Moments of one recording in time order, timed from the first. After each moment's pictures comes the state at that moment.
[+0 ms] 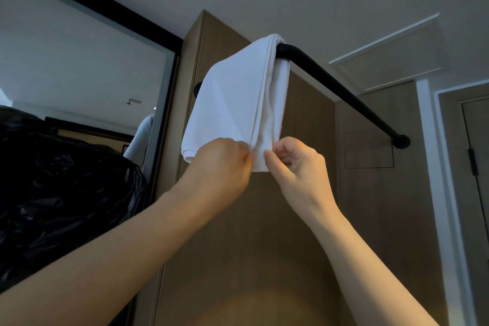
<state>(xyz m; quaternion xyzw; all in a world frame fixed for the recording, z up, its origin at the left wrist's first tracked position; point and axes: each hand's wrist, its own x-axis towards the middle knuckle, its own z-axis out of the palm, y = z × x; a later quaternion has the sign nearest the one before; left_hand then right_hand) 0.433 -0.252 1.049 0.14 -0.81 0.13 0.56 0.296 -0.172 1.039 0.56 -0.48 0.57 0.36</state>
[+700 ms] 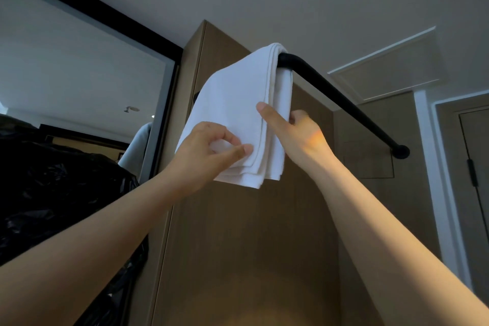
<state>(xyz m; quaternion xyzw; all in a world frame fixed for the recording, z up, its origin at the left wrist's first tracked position) 0.435 -0.309 1.076 0.03 -0.79 -0.12 0.60 0.307 -0.173 1.114 0.51 -0.59 0.58 0.23</state>
